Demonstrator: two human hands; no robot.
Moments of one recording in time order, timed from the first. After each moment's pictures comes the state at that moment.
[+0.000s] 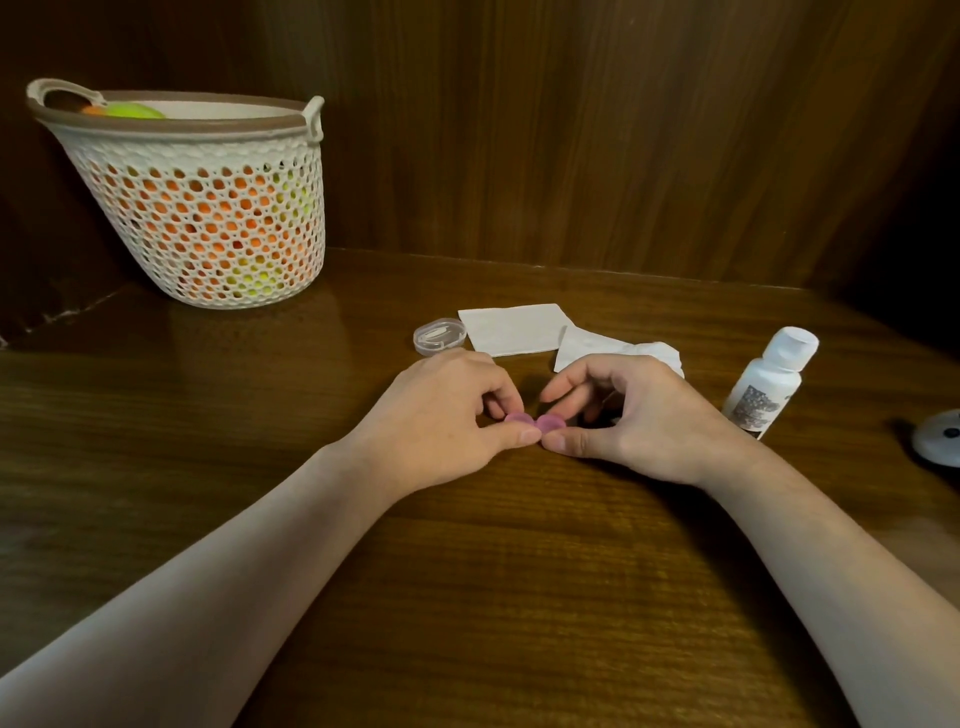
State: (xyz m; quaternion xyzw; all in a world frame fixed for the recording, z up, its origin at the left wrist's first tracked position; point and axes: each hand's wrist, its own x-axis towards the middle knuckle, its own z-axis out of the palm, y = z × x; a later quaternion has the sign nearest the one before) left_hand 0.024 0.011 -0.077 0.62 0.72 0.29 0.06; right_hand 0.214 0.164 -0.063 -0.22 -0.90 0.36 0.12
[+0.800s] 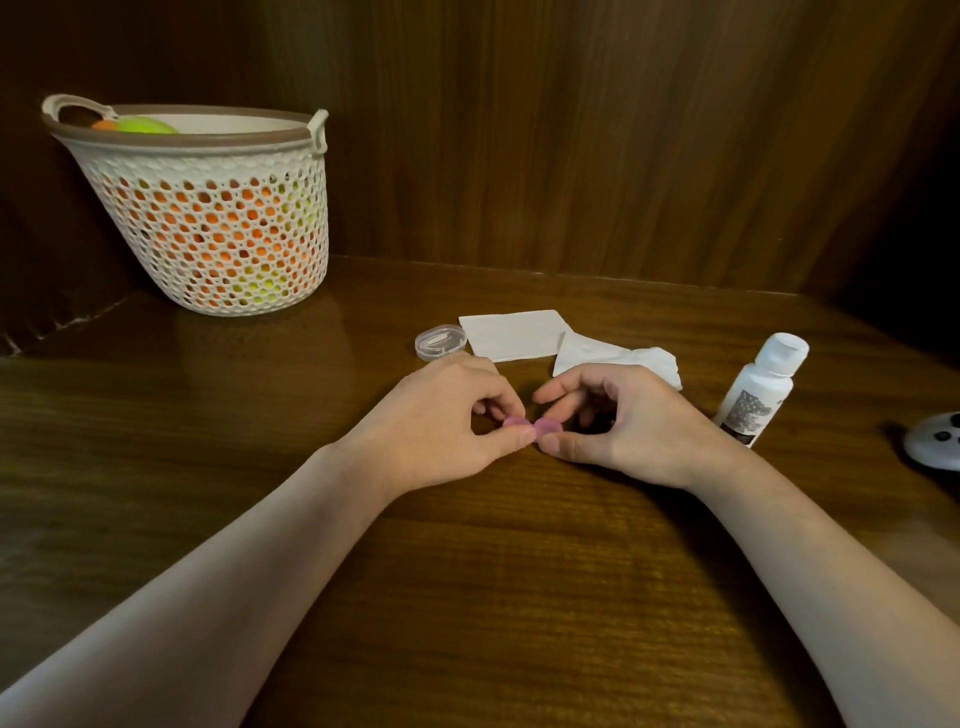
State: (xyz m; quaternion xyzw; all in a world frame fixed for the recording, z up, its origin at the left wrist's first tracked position) left_hand 0.020 0.009 -0.077 0.64 0.70 0.31 0.08; right_hand 0.214 0.163 -0.067 -0.21 -0.90 0.36 0.13
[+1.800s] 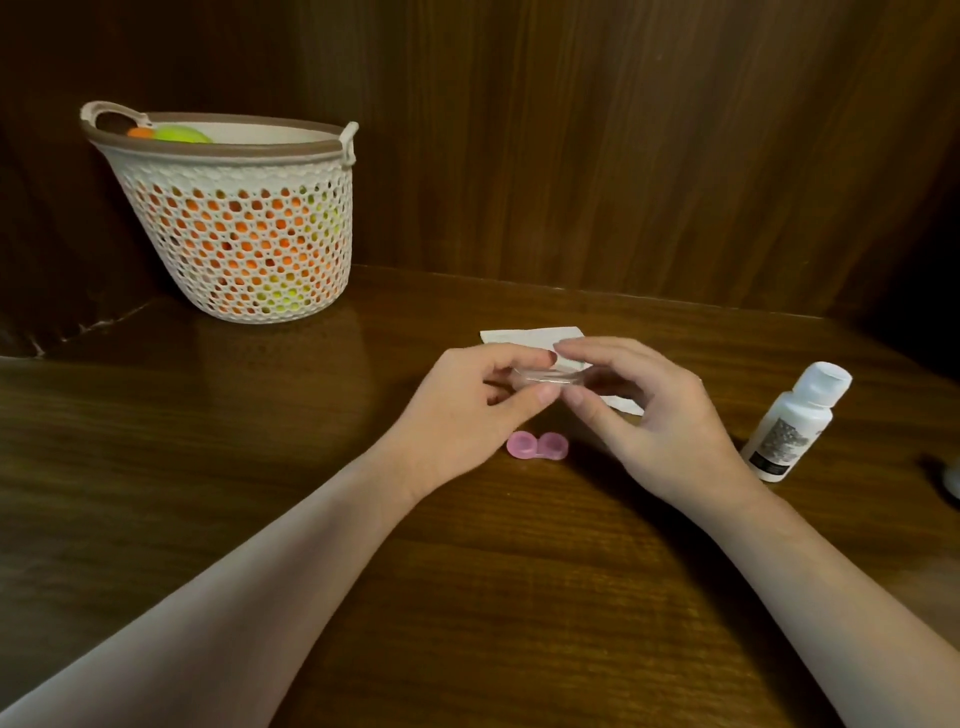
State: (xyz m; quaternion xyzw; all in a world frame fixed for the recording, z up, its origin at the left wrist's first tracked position) left_hand 0.023 0.016 -0.067 0.53 0.66 0.51 0.17; right_hand 0.197 0.143 -0.063 -0.16 -0.88 0.28 0.34
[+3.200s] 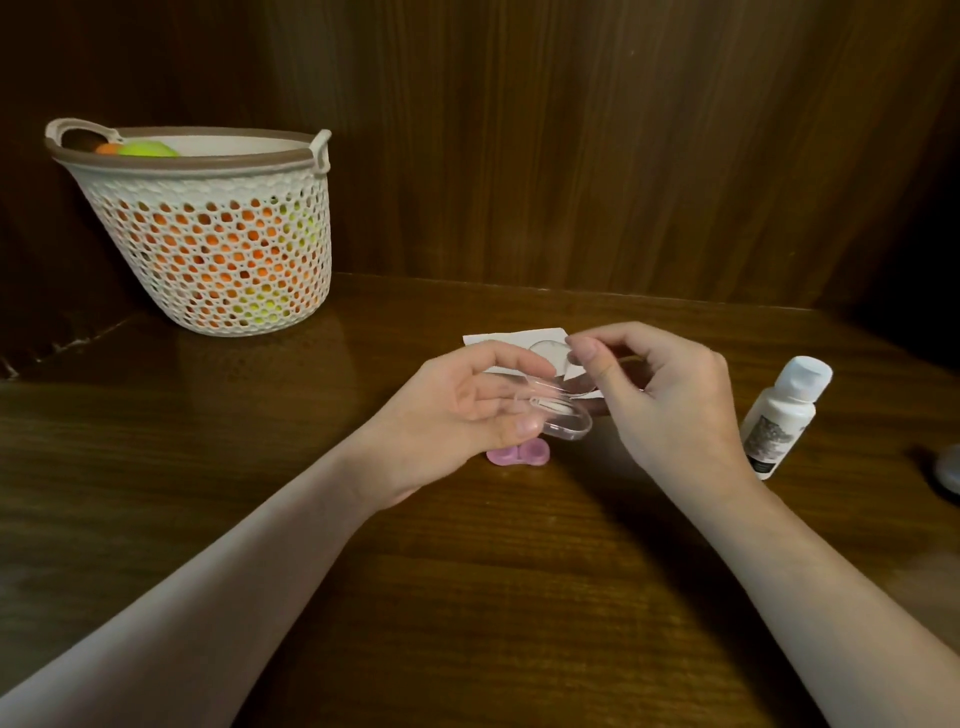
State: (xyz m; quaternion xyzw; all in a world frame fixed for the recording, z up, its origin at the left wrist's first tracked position) left_hand 0.017 0.011 -0.065 0.51 0.57 0.53 0.37; right_hand 0.195 0.148 -0.055 -0.24 -0.83 0.24 0.45
